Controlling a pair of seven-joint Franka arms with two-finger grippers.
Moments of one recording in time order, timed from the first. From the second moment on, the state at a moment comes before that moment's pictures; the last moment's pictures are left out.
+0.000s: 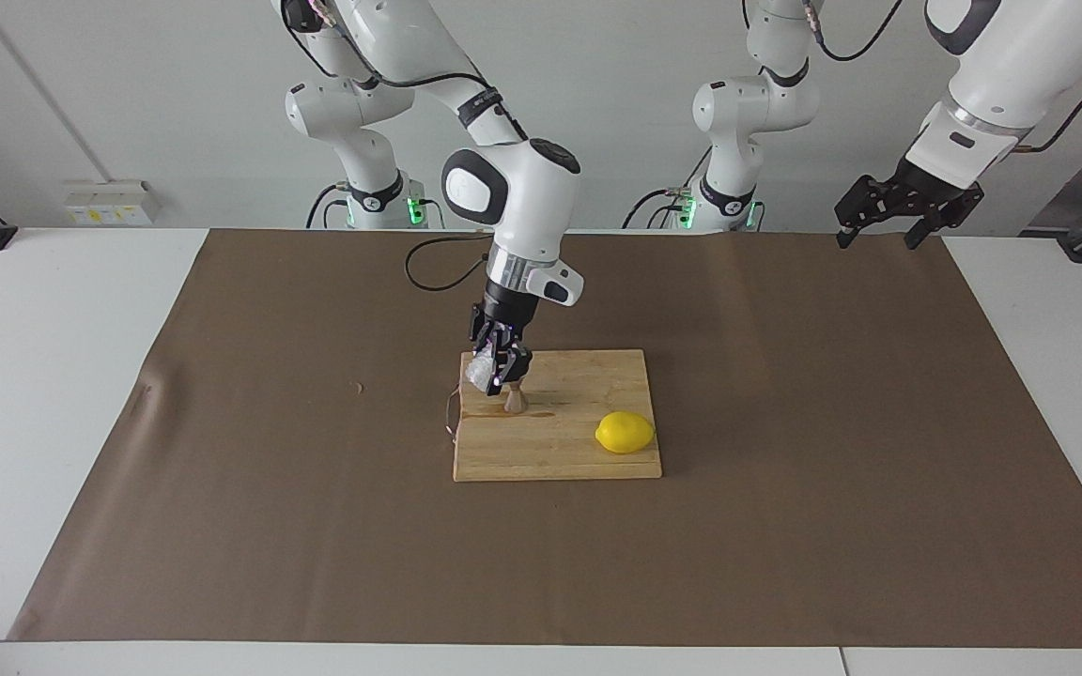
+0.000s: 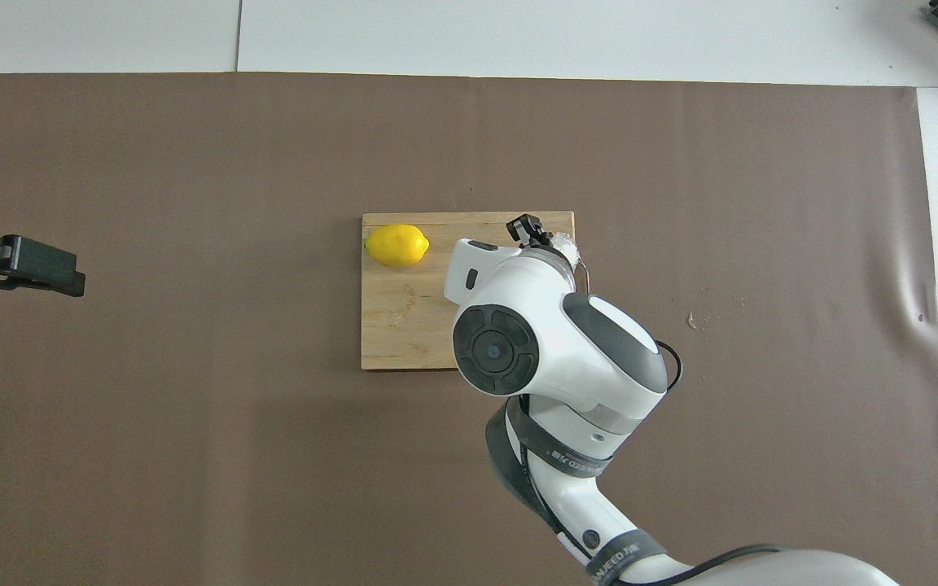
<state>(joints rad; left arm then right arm) 0.06 -0.03 -0.12 -1.55 -0.05 1.47 -0.03 0.49 0.26 0.09 -1.83 -0.64 2.19 -1.10</state>
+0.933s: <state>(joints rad) 0.06 -0.03 -0.12 -1.55 -0.05 1.47 -0.03 0.45 0.21 0.09 -1.82 -0.48 2.19 -1.15</state>
